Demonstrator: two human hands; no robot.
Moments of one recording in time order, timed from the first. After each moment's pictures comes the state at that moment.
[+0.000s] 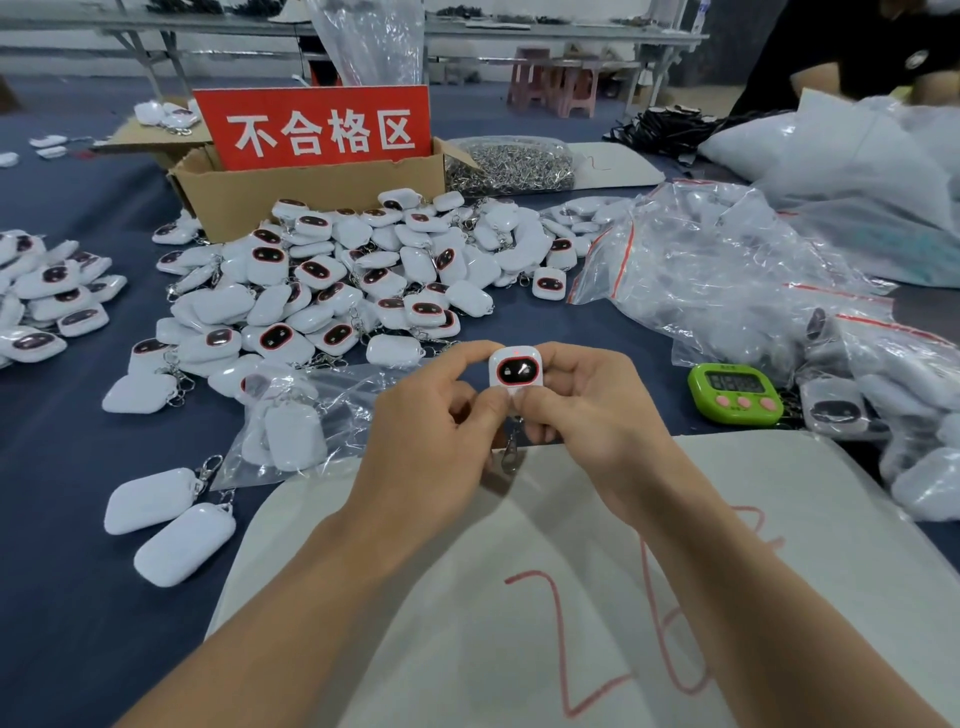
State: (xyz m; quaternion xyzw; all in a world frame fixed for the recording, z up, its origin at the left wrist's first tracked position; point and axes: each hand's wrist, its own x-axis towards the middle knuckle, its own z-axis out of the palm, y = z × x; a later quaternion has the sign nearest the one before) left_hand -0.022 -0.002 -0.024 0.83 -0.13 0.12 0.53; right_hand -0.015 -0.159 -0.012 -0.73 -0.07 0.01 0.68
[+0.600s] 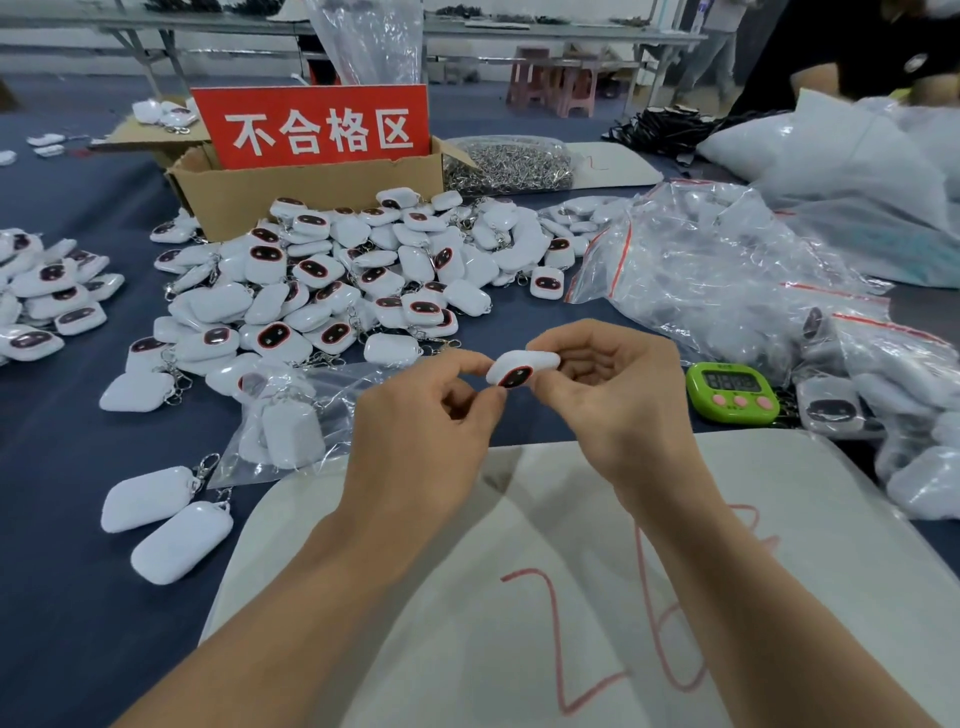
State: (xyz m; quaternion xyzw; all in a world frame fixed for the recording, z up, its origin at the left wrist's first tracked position) left_hand -0.025 -0.004 -0.023 0.86 -0.08 0.22 0.46; right_hand -0.014 -0.165 -0.009 -0.77 -0.04 -0.17 0.61
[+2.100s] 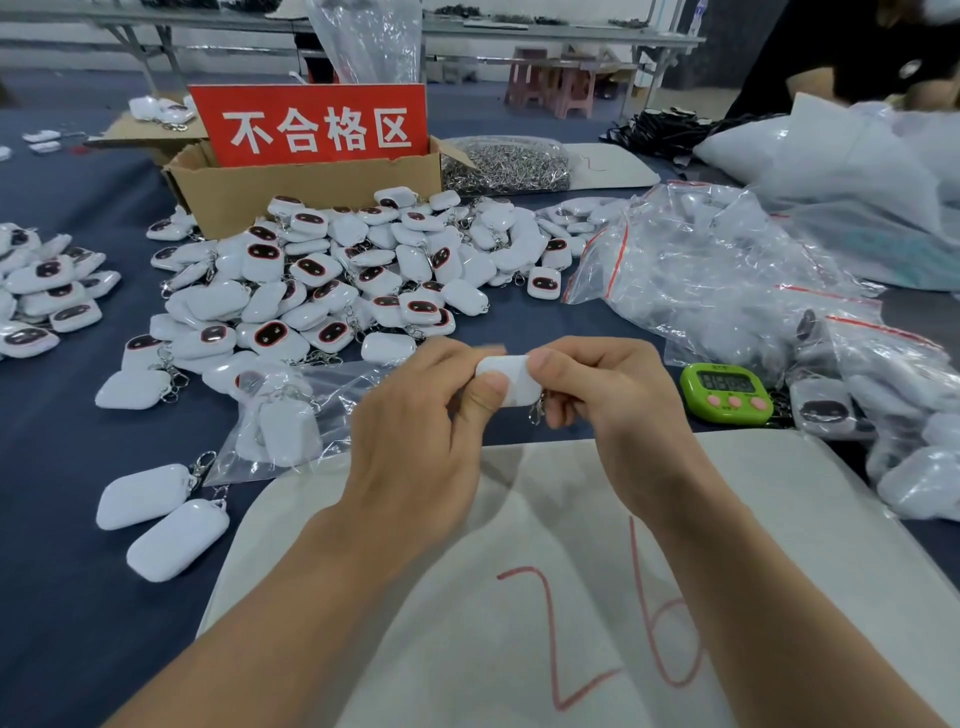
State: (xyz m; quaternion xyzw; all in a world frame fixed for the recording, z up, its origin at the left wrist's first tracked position) left_hand -0.029 0.000 -0.022 0.86 -0.17 0.26 0.41; right_hand -0.021 -0.170 0.003 -0.73 -0.05 -0.05 0.68
